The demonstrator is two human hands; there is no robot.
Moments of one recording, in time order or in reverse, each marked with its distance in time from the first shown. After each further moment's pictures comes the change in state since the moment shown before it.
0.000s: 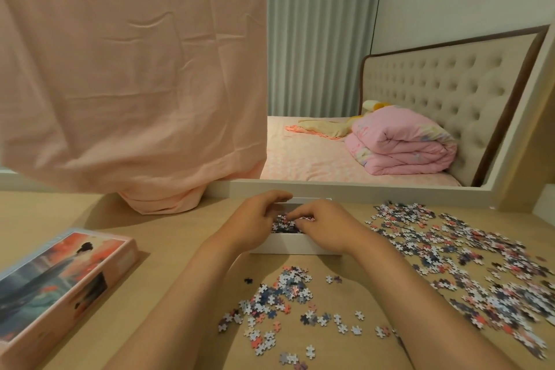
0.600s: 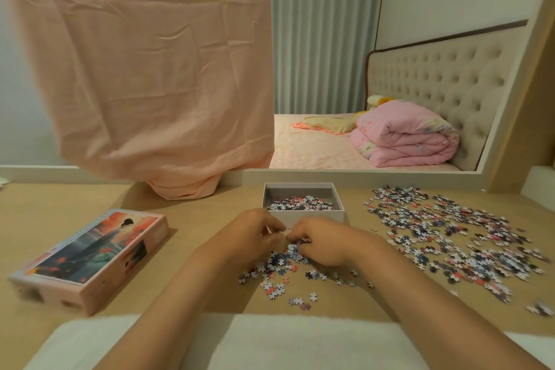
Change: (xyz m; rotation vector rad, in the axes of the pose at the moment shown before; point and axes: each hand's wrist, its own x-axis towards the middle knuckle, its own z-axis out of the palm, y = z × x) left_hand -0.084 0.022 -0.014 0.372 -0.133 0.034; right_hand -0.062 -0.028 0.025 -0.256 -0.302 -0.086
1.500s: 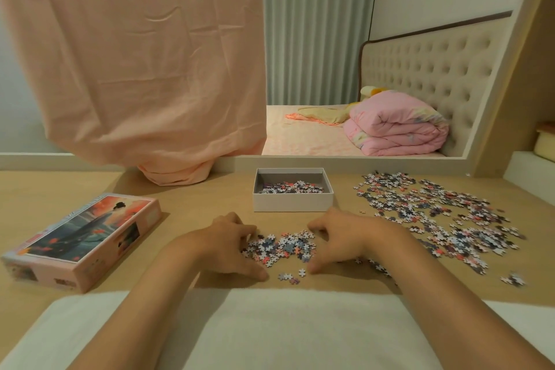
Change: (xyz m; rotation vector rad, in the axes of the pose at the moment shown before) left_hand -0.042 0.010 -0.011 0.242 -0.445 -0.307; right_hand -0.052 0.012 -0.007 0.023 -0.118 0.231
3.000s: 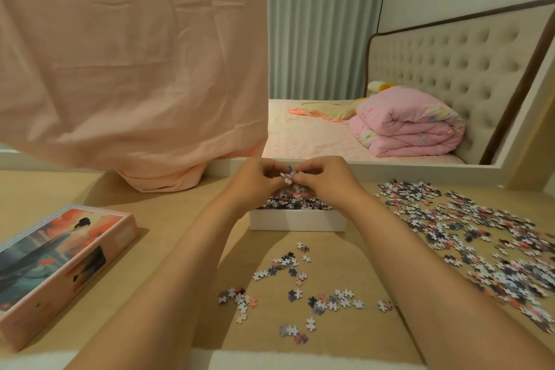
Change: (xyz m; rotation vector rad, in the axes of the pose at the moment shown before) left_hand 0.128 0.019 -0.053 -0.844 0.534 0.233; right_hand 0.126 0.004 -0.046 0.875 0.585 -0.094
